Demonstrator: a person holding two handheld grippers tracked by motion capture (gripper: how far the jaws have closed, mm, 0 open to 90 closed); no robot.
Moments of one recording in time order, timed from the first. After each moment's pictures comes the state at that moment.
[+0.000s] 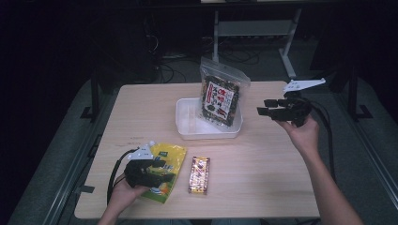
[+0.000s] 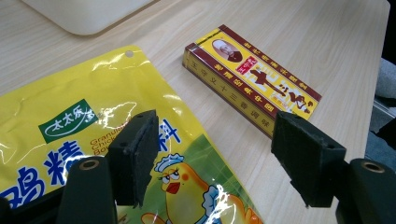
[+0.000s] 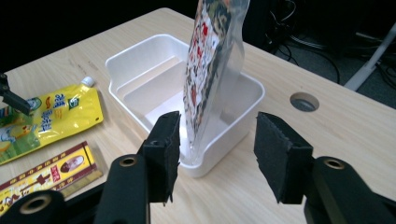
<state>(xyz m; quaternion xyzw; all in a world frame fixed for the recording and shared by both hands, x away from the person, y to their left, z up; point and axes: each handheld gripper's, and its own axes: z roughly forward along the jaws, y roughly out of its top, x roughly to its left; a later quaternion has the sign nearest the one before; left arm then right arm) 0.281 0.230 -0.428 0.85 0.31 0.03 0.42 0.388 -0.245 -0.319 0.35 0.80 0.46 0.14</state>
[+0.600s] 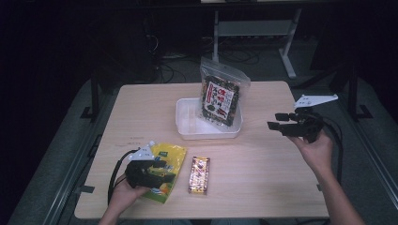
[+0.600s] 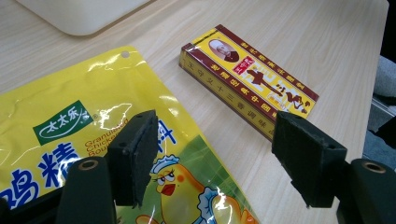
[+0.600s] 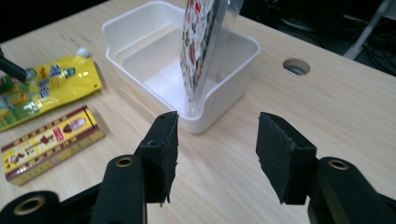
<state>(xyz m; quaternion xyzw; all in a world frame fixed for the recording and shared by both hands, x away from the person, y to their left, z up) 0.280 0.228 -0.428 0.86 0.30 0.03 0.42 0.349 -0.266 -0.334 0.37 0.81 0.44 0.15</state>
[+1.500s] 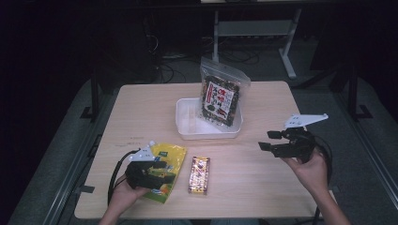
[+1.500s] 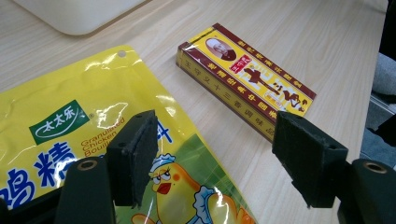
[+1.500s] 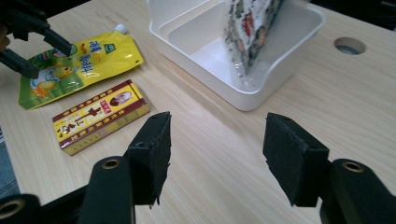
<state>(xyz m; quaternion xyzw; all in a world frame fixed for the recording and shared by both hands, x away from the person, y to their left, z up) 0.277 0.227 -0.427 0.86 0.30 0.03 0.42 0.306 -0.238 -0.352 0.35 0.83 0.43 0.11</state>
